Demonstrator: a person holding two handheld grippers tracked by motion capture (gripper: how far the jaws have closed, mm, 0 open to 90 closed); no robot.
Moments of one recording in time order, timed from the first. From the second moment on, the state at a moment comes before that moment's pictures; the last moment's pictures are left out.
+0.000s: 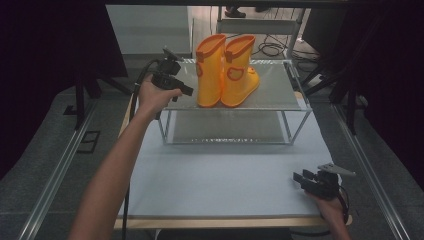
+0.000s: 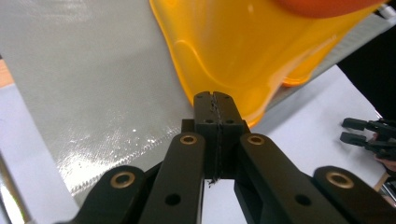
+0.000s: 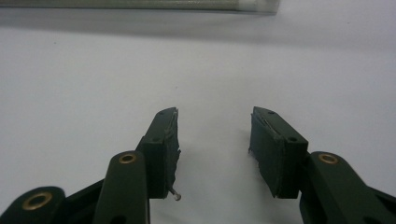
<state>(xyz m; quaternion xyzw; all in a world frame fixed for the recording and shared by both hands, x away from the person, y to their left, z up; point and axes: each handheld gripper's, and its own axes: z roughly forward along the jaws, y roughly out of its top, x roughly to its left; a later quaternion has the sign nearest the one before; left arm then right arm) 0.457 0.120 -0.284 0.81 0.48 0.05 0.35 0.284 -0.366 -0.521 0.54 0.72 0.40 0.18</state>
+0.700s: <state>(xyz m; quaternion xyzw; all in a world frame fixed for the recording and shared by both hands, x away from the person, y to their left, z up) 0.456 0.093 -0.289 0.80 0.48 0.04 0.36 0.284 -0.366 -0.521 0.54 0.71 0.40 0.19</state>
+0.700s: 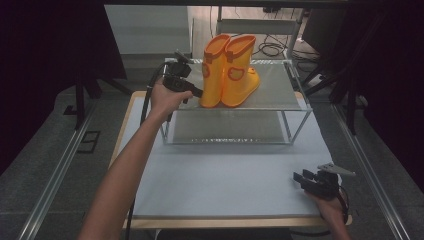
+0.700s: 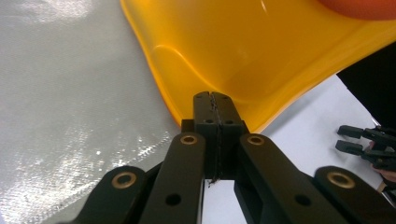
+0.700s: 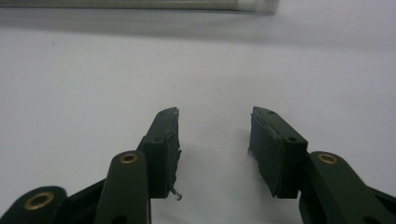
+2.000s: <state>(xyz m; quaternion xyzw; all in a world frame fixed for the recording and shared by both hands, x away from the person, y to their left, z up) 0.449 0.044 -0.280 0.82 0.44 0.02 0.38 0.285 -0.363 -0.521 0.54 0.72 0.40 0.18</state>
